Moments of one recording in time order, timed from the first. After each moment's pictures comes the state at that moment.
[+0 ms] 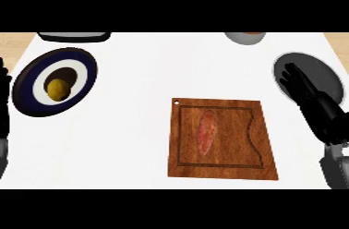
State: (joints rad) left arm -0.17 0.60 -0.03 -1.48 0.06 0.46 0.20; right arm -0.18 -0.39 0.01 -1.55 -0.25 0.13 0.10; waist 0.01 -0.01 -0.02
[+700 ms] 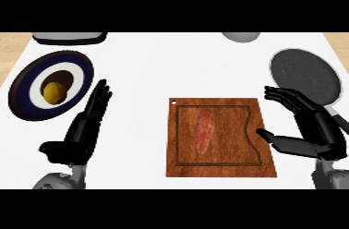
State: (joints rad) left arm -0.09 0.27 -0.29 -1.59 0.19 0.27 -0.07; right arm -0.09 -0.32 0.02 -1.61 -0.20 0.14 -0.11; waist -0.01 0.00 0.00
